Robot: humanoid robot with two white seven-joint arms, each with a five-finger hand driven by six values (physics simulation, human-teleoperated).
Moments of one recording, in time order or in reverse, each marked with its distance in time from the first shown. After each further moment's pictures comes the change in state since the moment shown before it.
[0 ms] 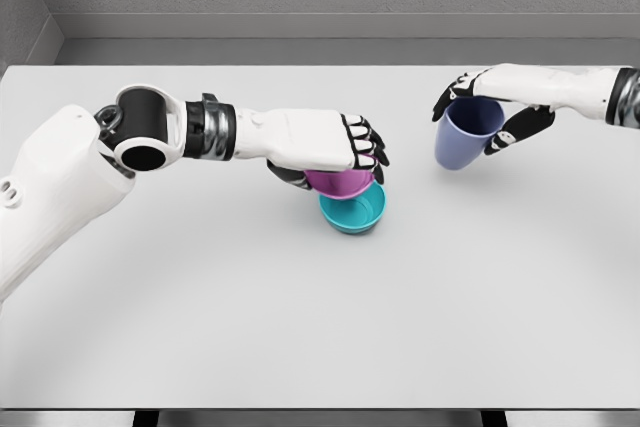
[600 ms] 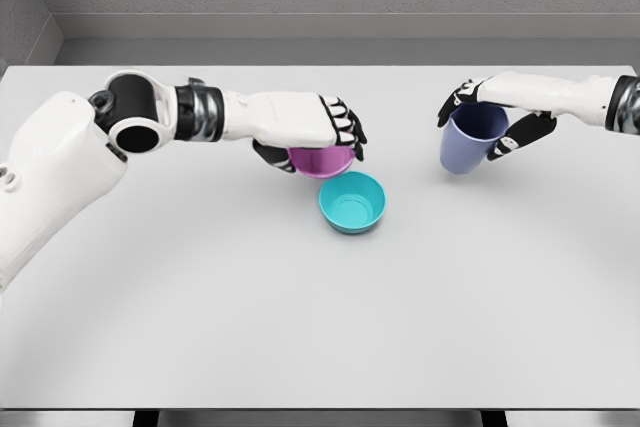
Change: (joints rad) left arm -0.034 -0.014 0.008 0.127 0.000 0.000 0.000; right arm 0.017 0.009 0.002 0.042 0.002 0.000 0.000
